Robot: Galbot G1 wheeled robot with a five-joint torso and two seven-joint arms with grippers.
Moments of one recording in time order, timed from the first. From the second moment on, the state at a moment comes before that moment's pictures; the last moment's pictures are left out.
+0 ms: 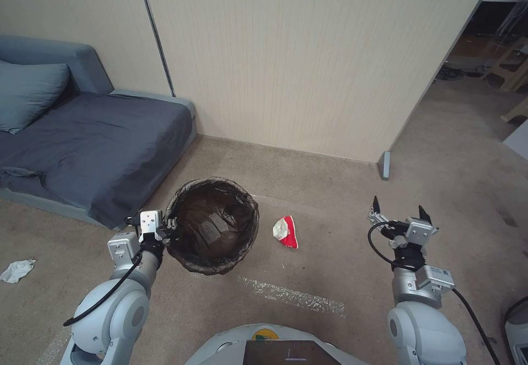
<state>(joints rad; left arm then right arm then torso) 1.62 -1.35 -0.65 -2.41 -0.46 0.67 -0.24 -1.69 1.55 0.76 2.25 0.11 -0.02 0.12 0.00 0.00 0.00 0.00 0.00</state>
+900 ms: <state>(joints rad) 1.64 -1.22 -0.66 -2.44 -0.55 0.70 -0.29 -1.48 1.22 0.55 1.94 0.50 -0.25 0.04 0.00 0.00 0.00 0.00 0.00</state>
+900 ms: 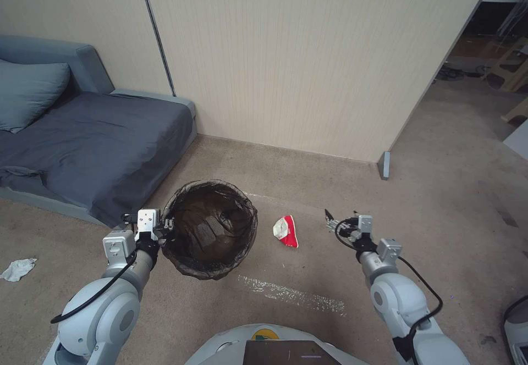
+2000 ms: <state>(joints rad) 1.72 -1.27 -0.66 -2.50 -0.54 0.72 -0.31 -1.07 1.23 0.14 1.48 0.66 -0.39 0.16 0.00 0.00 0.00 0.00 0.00</state>
